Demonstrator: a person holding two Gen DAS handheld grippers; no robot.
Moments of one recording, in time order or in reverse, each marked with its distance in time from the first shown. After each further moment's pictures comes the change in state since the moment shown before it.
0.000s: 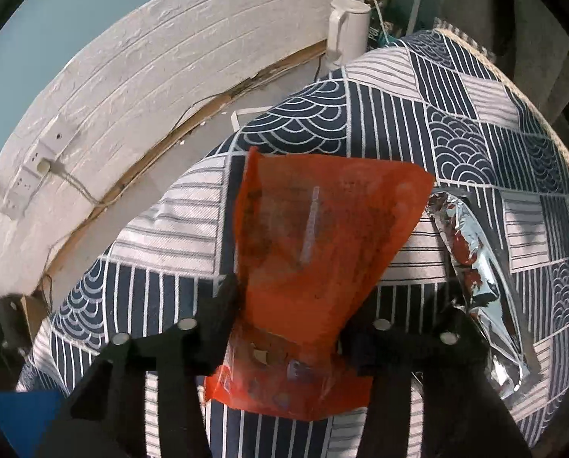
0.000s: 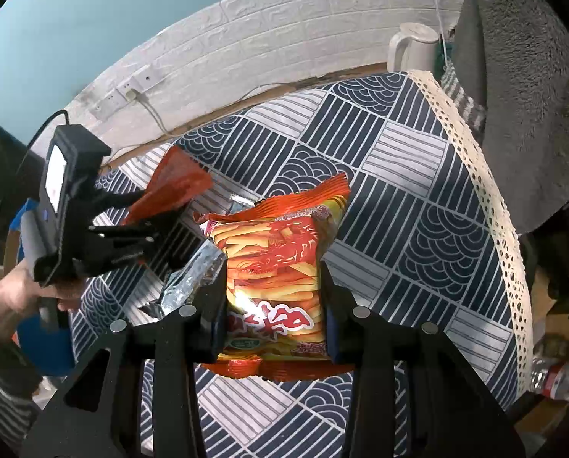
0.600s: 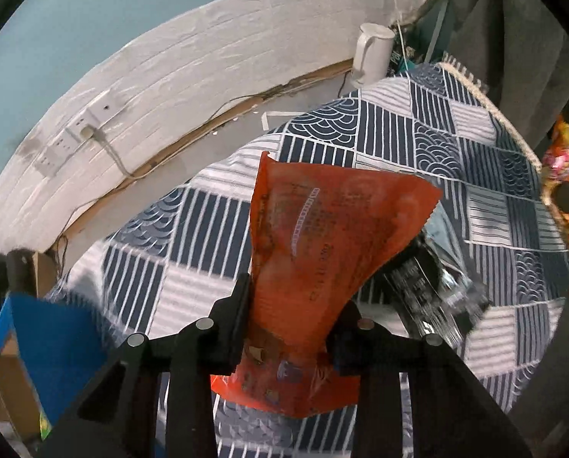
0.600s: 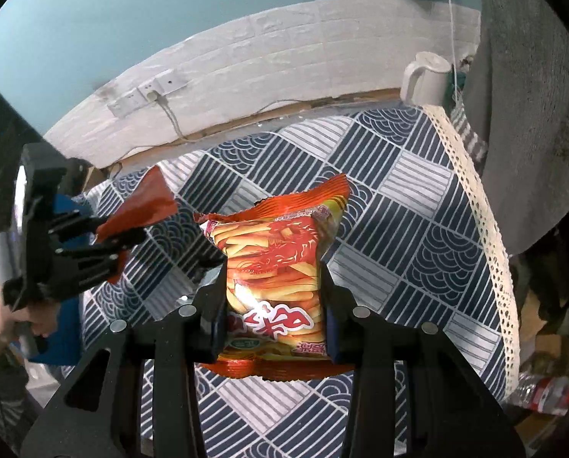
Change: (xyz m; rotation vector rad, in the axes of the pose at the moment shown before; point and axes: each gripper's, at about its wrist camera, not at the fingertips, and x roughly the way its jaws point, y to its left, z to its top) left arm -0.085 0.017 -0.053 -0.126 -0.035 0.031; right arm -0.033 0.038 -0.005 -0.088 -0.056 -0.002
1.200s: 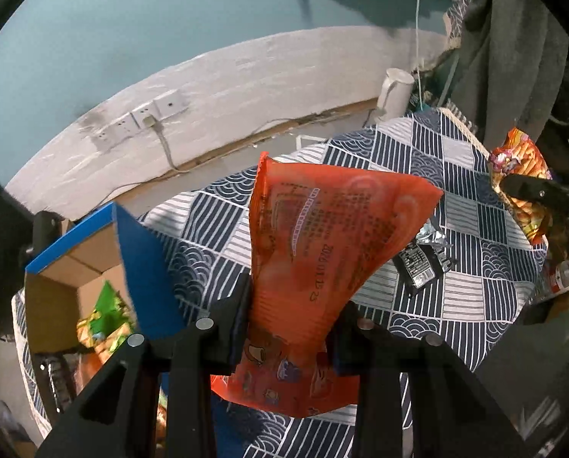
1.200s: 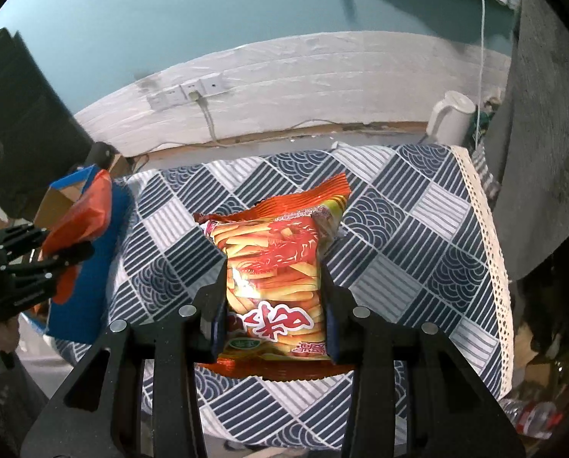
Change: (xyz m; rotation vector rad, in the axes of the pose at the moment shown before) left arm -0.111 0.043 -0.078 -0.137 -0.123 0.040; right arm -0.037 0.059 -0.012 -0.133 -0.056 0.027
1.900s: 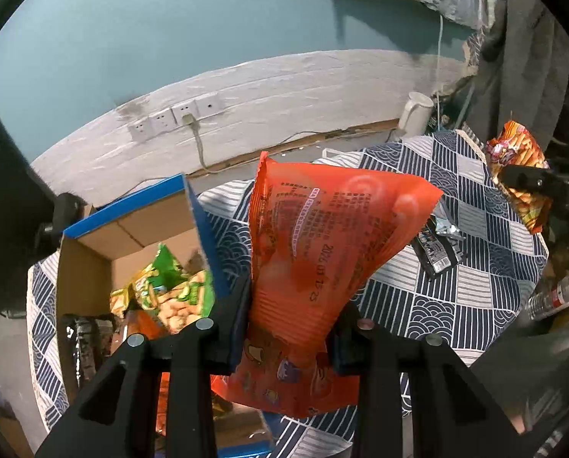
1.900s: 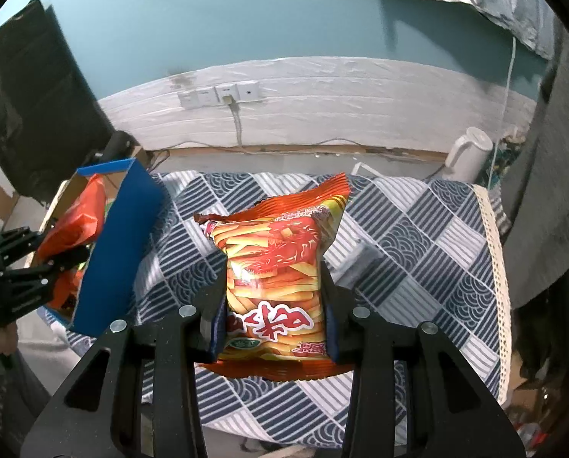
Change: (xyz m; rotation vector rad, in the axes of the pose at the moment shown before) left arm -0.043 0.052 -0.040 -0.080 -0.063 0.041; right arm -0.012 0.071 0.012 -0.115 -0.028 0.013
